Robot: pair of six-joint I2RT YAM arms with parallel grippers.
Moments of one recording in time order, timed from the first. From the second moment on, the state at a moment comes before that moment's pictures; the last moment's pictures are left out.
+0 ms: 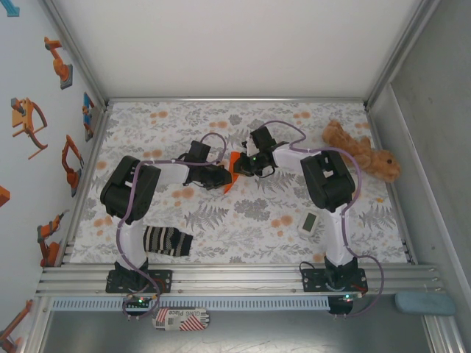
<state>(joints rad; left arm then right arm) -0.54 1.98 1.06 -0.07 0.58 -0.64 0.50 2.16 1.42 -0.29 -0.60 0.57</state>
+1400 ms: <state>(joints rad) -0.60 1.87 1.05 -0.14 0.49 -0.70 0.51 2.18 1.46 -0.36 -0.58 0.55</state>
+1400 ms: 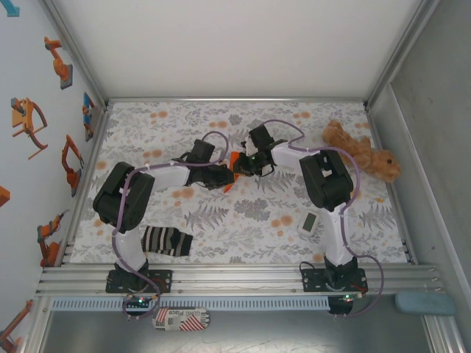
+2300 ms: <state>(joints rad) -0.60 1.91 1.06 -0.14 0.49 -0.70 0.51 2.18 1.45 -0.30 -0.63 0.55</state>
